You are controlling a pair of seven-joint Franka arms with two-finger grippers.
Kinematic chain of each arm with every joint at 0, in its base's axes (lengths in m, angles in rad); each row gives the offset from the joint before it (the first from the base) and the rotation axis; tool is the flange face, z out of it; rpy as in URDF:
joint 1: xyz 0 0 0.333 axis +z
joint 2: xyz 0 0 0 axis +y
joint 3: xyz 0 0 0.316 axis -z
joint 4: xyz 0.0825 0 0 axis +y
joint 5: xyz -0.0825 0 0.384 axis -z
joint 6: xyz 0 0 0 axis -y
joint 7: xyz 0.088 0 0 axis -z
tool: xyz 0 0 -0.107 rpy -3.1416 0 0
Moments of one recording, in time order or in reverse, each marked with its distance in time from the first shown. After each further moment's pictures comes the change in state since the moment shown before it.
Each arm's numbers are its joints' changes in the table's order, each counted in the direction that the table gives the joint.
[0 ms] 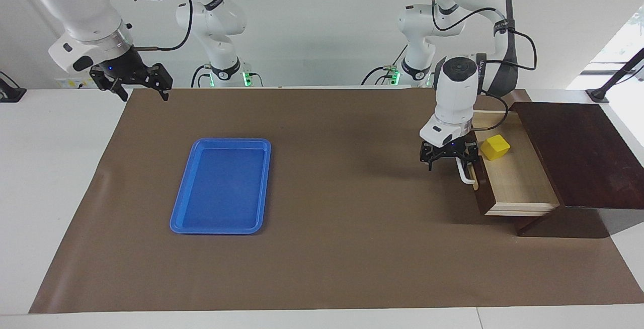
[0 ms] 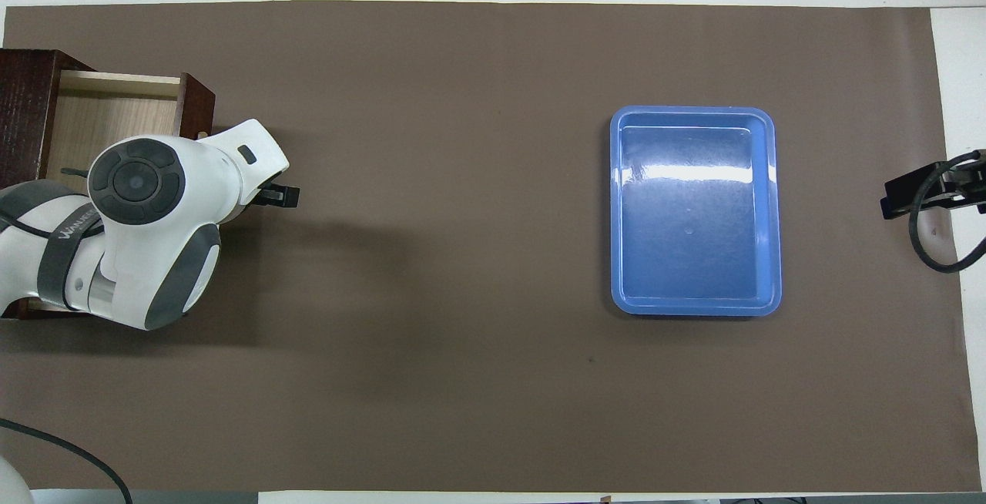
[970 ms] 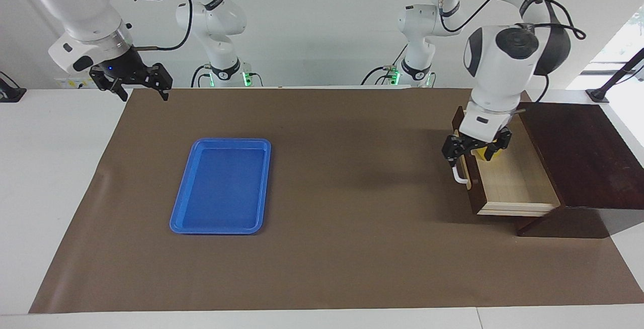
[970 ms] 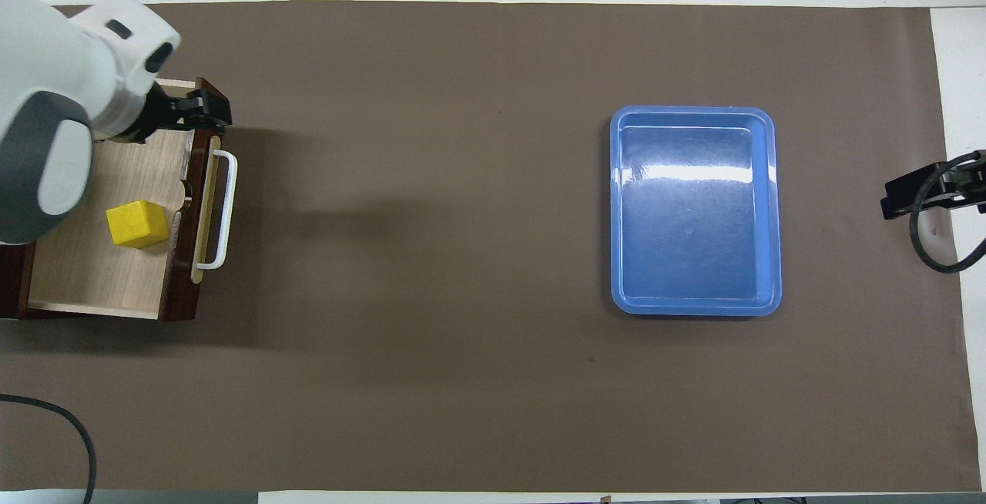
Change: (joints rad) left arm 0.076 0.085 -0.035 -0.451 0.168 -0.408 -0.098; right arm 0.000 0.000 0.000 0.000 0.000 0.000 -0.006
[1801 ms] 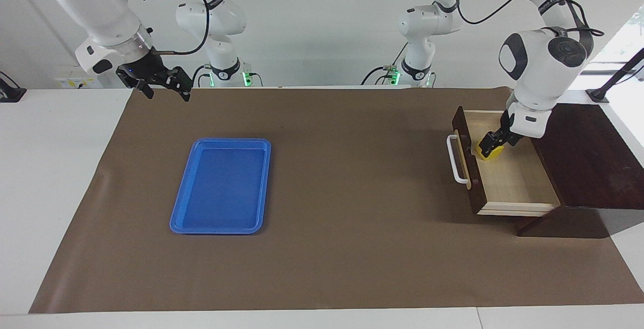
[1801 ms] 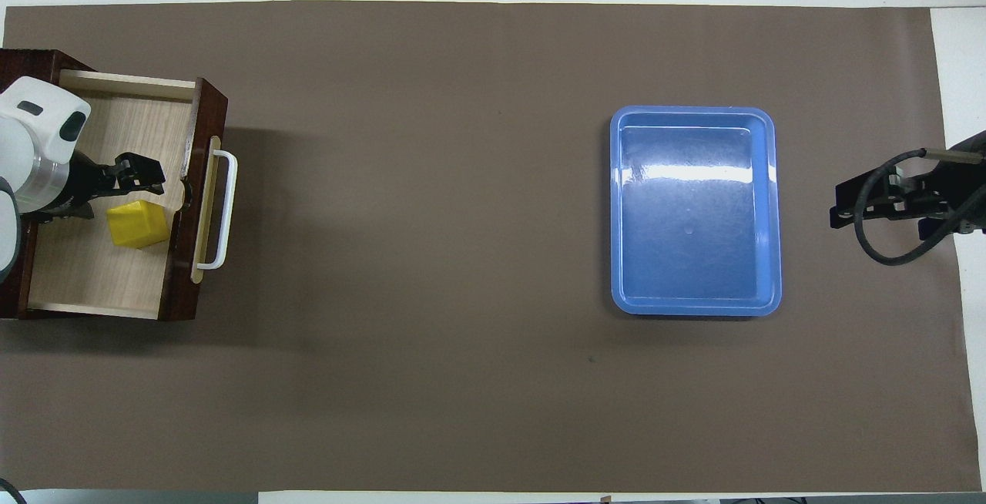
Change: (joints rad) left arm 0.150 -0.140 -0.006 0.319 0.030 0.101 -0.016; right arm 0.015 -0.033 -0.021 0.071 -0.106 -0.001 0.250
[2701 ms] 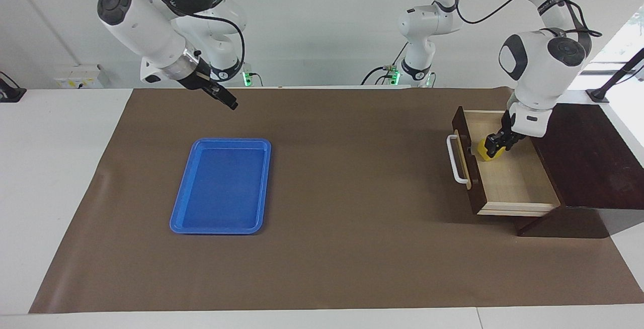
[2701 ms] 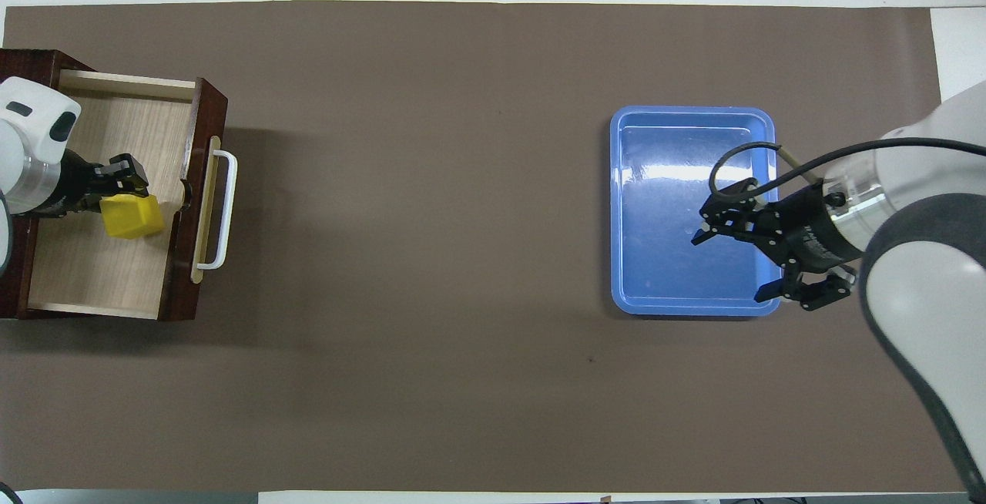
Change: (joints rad) left arm 0.016 -0.002 0.005 -0.028 0.001 -0.003 -0.001; right arm 0.139 -0.041 -0.006 0.249 -0.292 0.164 0.702
